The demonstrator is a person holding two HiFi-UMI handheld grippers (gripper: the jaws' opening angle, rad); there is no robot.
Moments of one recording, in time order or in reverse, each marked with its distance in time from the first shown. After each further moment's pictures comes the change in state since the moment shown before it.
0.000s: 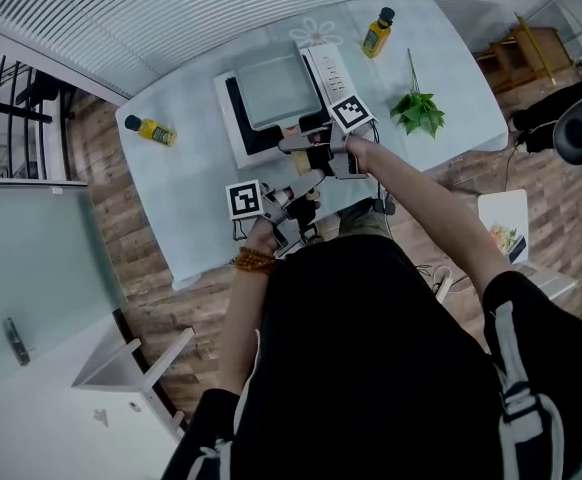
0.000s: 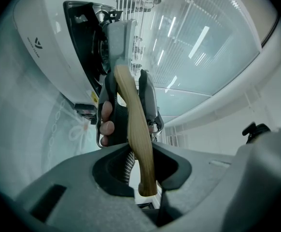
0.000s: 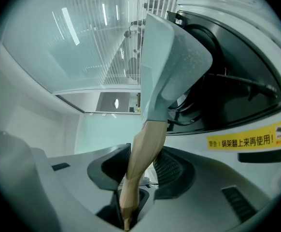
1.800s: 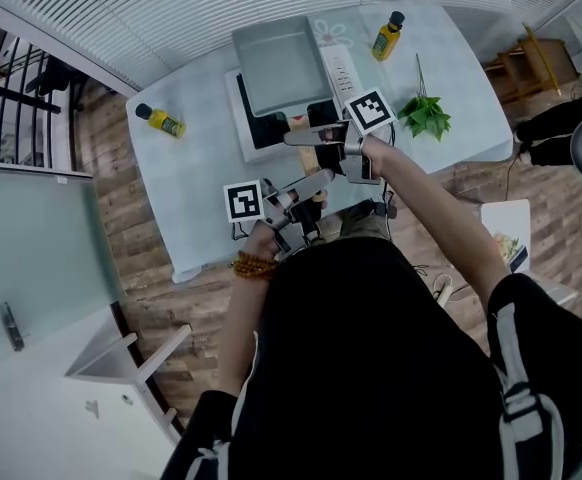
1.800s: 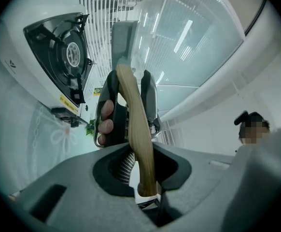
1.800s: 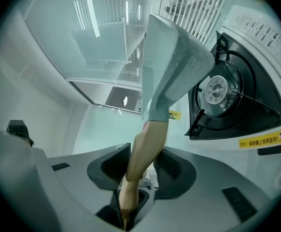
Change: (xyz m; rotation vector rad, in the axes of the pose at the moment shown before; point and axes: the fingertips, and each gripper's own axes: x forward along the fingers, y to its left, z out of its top) left arm 0.001 -0.063 -0.016 0.140 0.018 -0.076; right arm -0.007 0.078 -0.010 -0.210 -0.025 0.033
